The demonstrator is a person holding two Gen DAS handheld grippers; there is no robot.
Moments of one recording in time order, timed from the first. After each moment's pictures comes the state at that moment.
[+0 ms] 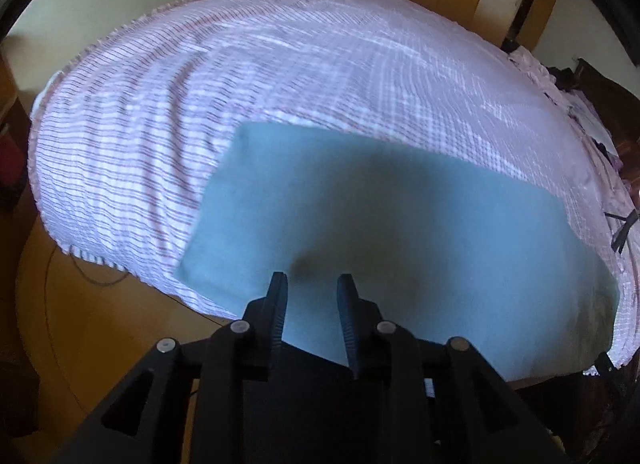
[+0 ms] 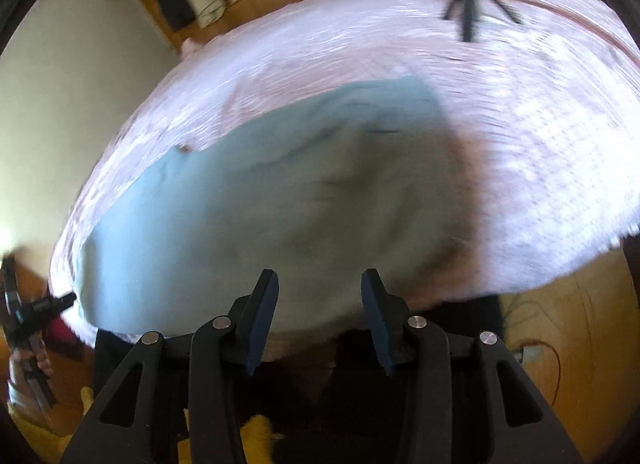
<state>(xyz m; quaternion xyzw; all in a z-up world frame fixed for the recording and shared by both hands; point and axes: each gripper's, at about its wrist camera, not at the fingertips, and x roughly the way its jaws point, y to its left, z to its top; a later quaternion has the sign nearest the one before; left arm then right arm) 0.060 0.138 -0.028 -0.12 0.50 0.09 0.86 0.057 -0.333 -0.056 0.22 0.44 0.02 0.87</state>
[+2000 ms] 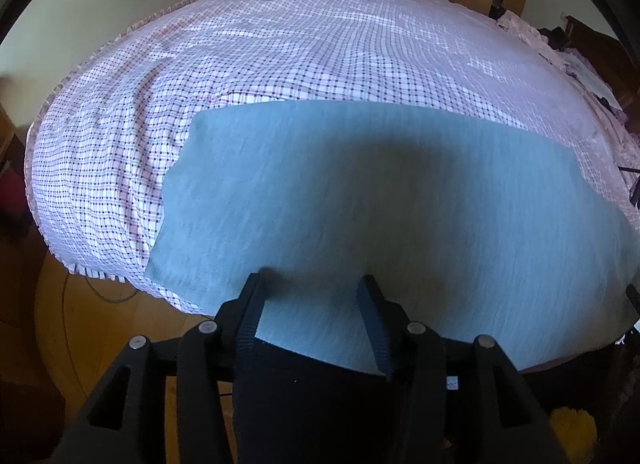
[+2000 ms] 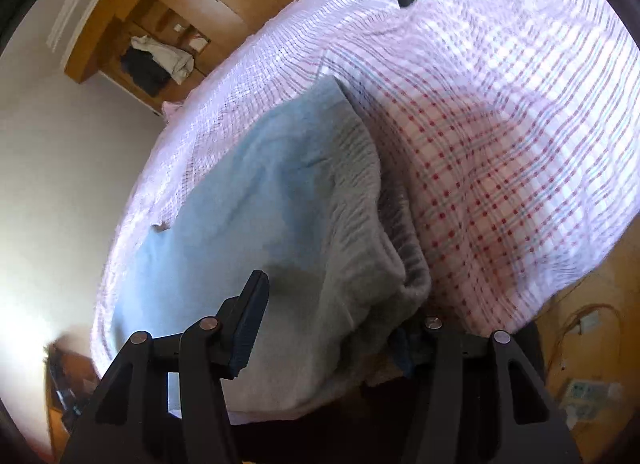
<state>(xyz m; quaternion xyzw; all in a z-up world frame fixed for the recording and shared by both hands) 0.066 0.104 -0.045 -0.05 0.51 0.09 0.86 0.112 -0.353 -0.102 0.36 0.40 0.05 0.84</state>
